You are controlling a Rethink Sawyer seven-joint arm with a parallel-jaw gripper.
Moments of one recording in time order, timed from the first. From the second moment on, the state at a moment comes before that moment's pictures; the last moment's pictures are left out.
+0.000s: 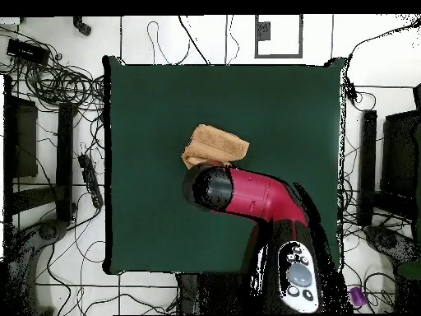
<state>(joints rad) -0.12 -0.69 -0.11 1.69 0.02 0.50 1.57</state>
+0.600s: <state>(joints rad) -0.17 -0.60 -0.10 1.60 0.01 0.50 1.57</state>
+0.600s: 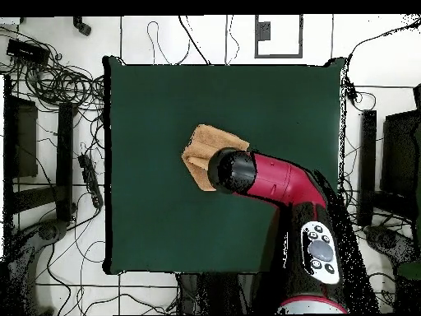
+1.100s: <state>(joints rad) -0.16 -0.56 -0.10 1.57 0.01 0.50 1.57</state>
